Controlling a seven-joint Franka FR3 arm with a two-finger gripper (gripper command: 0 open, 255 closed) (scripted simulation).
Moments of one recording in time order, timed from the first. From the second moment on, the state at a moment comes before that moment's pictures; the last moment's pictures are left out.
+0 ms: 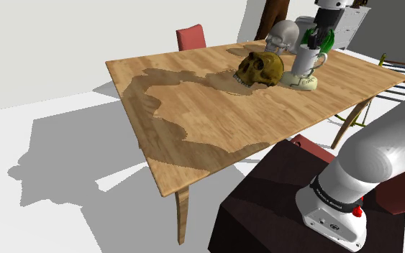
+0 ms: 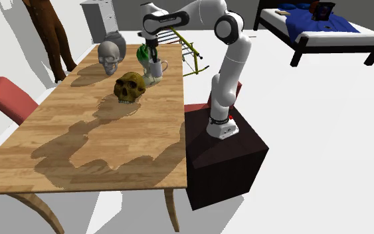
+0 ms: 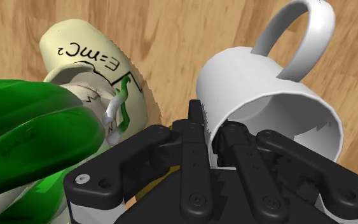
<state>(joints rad) -0.24 -0.22 -0.55 -2.00 -0.14 1.78 -0.63</state>
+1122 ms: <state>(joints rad) -0.25 -0.17 -0.57 -2.19 -0.13 2.01 -0.64</state>
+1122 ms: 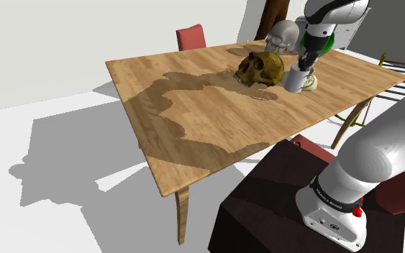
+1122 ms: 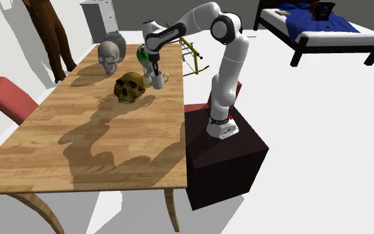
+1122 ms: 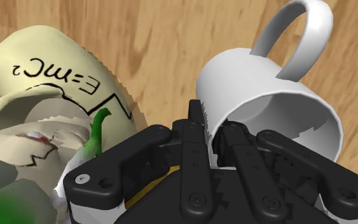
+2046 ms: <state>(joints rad) -0.25 -0.13 -0.59 -2.25 -0.11 2.11 -0.65</state>
